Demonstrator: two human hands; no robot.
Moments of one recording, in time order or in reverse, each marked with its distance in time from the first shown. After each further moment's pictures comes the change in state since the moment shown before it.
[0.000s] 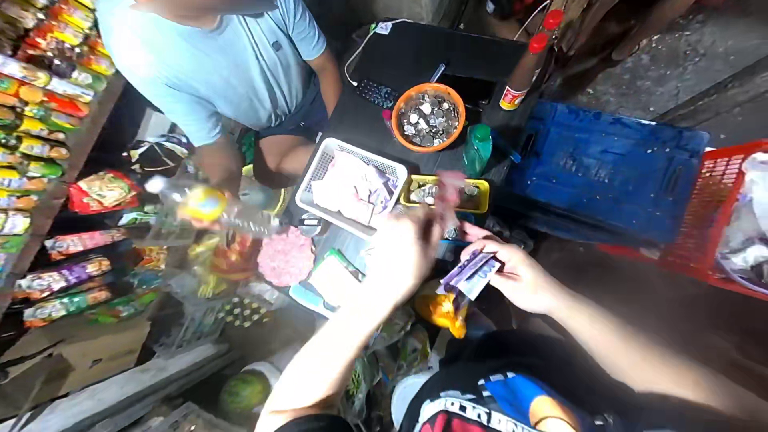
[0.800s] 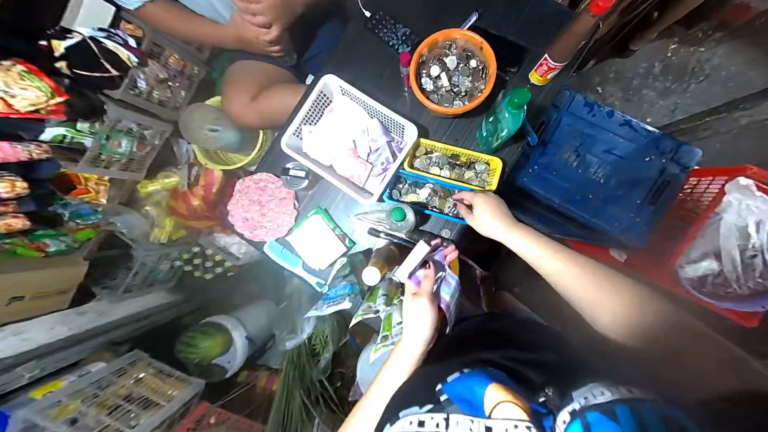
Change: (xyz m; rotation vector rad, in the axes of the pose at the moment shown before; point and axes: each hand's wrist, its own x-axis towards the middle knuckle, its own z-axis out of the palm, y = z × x) left_hand -0.122 0.006 0.126 -1.606 0.392 -0.536; right_hand 0.082 0.098 0.002 -0.854 -0.203 0.423
